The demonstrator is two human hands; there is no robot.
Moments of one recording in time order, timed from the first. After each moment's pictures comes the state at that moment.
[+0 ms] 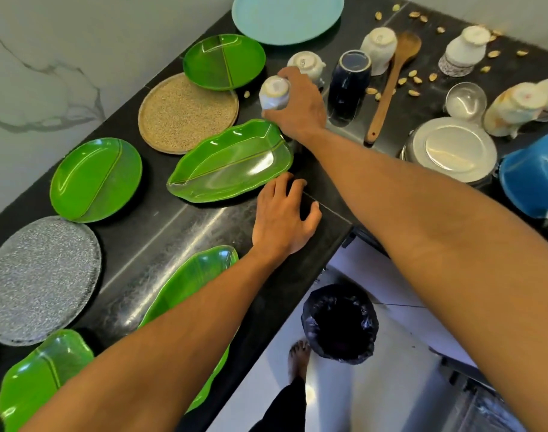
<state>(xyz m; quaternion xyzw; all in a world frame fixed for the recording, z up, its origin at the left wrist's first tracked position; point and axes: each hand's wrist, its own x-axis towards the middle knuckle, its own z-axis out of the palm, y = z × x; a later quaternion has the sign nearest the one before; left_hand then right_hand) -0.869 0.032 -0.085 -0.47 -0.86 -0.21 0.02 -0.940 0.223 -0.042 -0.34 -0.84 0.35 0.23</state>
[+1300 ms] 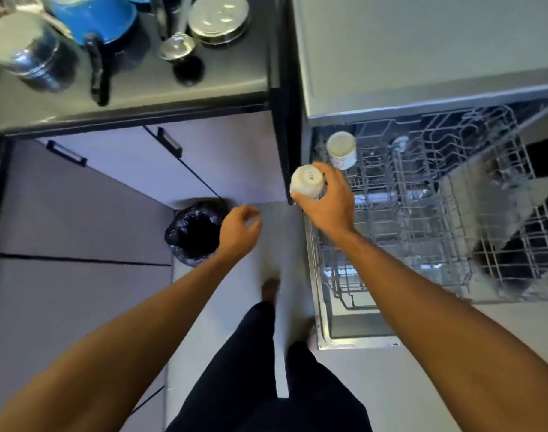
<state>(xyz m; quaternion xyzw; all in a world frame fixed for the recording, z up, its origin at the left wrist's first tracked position) -0.287 -0.090 -0.177 -0.53 -0.74 -0.21 -0.36 -0.079 -0.050 -0.172 -0.65 -0.58 0.29 0.39</state>
